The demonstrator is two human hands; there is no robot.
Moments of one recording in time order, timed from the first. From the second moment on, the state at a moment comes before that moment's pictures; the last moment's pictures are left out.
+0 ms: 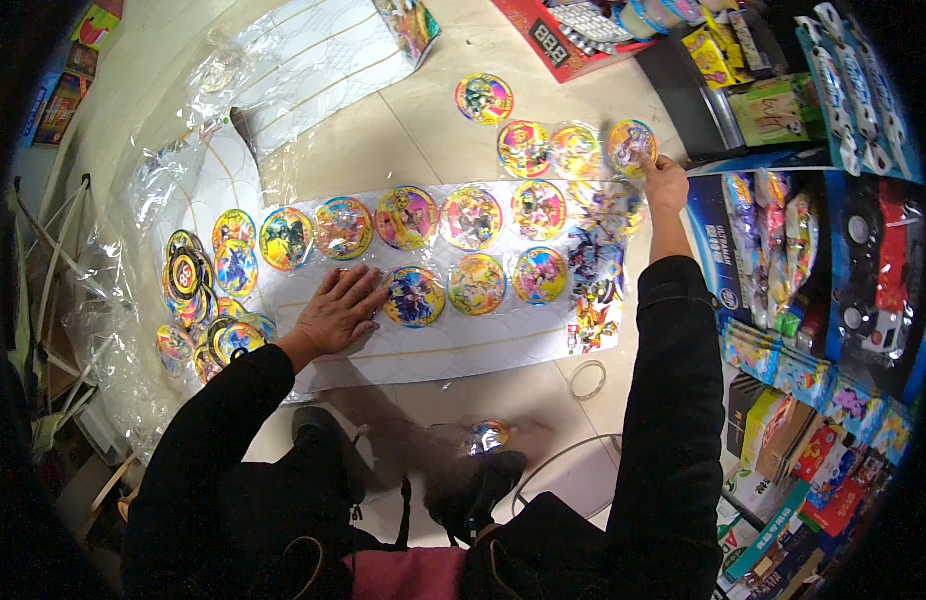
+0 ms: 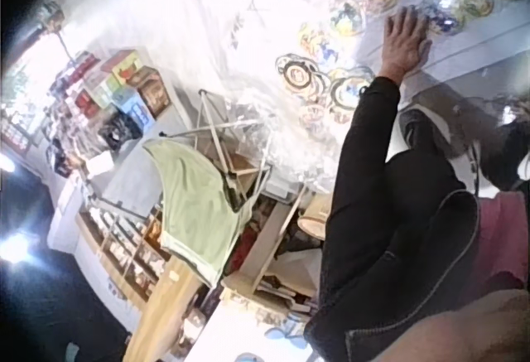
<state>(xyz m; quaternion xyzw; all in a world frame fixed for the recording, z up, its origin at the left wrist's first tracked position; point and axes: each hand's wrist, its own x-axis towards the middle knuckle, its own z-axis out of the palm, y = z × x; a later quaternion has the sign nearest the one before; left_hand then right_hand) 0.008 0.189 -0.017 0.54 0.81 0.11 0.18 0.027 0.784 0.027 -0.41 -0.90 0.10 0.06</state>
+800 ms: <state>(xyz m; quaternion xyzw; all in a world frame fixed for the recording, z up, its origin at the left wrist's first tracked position) -0.006 0.157 -0.022 0.08 0.60 0.71 0.36 0.168 0.387 0.005 -0.26 -0.64 0.70 -0.18</state>
